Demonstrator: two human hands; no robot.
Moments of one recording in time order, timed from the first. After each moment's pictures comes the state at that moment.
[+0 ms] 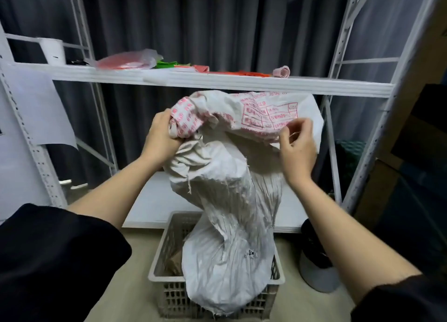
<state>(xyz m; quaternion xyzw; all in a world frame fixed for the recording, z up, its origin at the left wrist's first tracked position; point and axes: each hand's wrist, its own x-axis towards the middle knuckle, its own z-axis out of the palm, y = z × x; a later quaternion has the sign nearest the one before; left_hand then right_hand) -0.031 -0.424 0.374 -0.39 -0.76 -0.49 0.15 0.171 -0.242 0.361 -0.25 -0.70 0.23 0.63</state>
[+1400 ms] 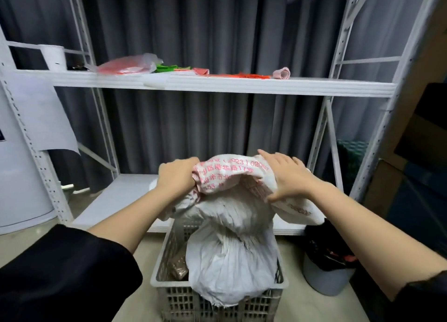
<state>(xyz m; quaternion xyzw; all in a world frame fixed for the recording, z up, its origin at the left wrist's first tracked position) -0.012 -0.405 0.319 -0.41 -0.88 -0.12 0.18 0.183 -0.198 0.329 -0.21 -0.97 -0.03 0.08</state>
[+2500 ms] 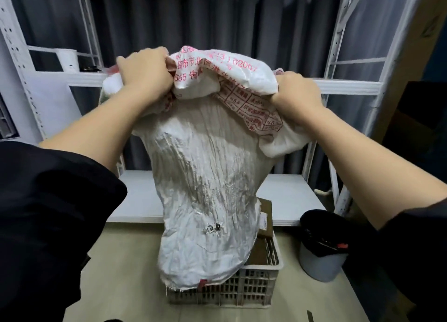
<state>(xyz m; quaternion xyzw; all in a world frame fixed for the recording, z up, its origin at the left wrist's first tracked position) 0.016 -0.466 0.505 -0.30 -0.85 -0.21 0.38 0.196 -0.260 0.478 -0.27 -0.89 -0.08 0.35</state>
